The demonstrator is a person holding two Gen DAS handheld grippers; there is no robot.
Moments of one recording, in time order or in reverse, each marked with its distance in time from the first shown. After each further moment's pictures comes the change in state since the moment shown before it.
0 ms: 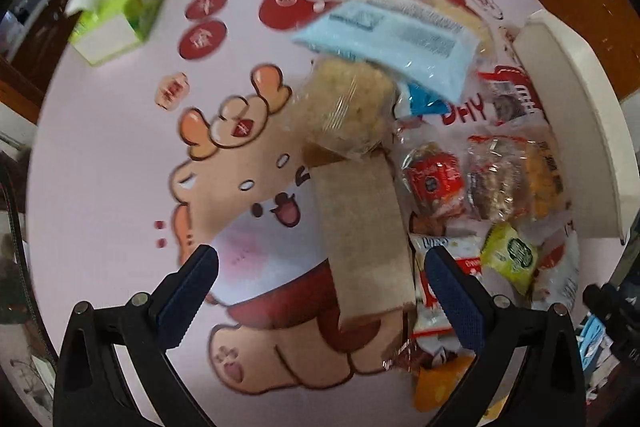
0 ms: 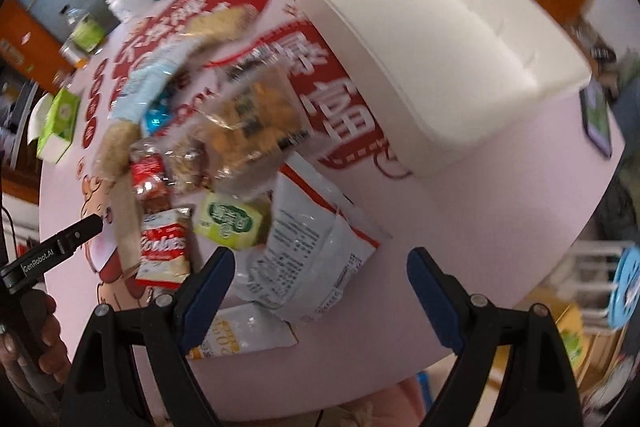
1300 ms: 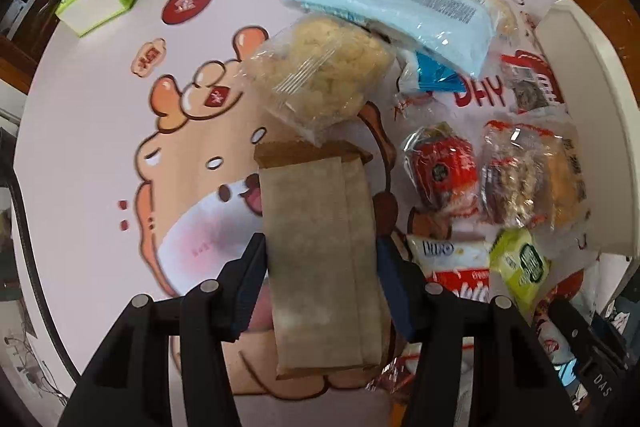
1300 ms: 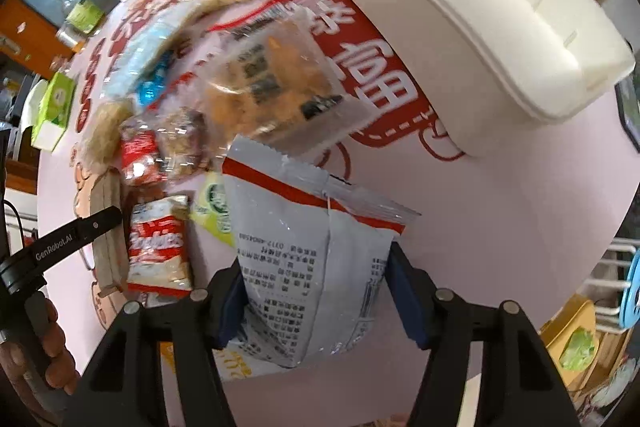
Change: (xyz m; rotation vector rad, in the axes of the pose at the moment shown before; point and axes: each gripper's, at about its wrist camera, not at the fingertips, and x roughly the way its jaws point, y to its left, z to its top) left arm 0.025 -0.018 -0.005 -0.044 0.059 0.021; right arm 0.035 0.025 -0.002 -0.038 0.043 0.033
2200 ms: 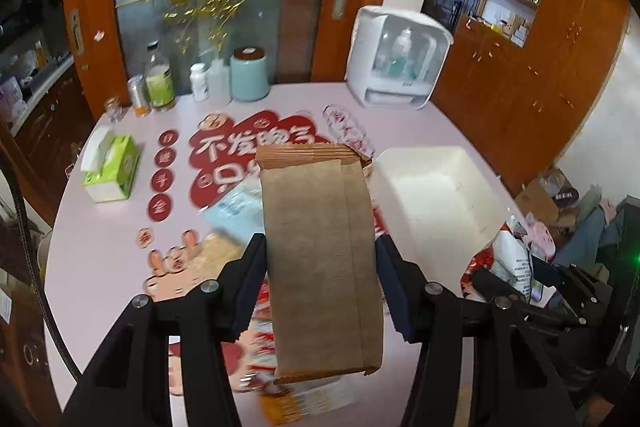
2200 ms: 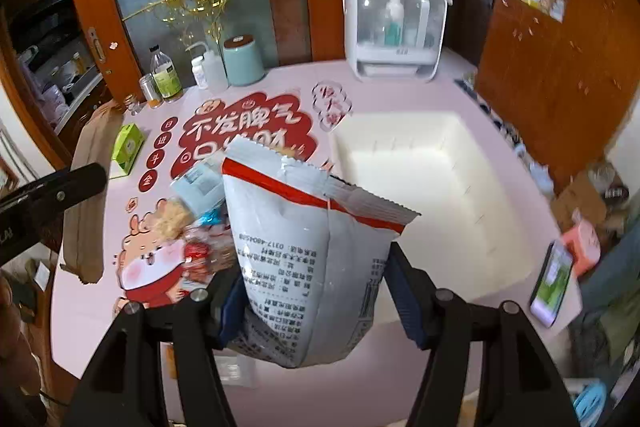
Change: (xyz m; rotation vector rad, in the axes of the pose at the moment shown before) left arm -0.243 -0.128 -0.016 0.107 -0.528 -0.143; right arm -0.178 -0.032 0.052 -0.328 -0.427 0.009
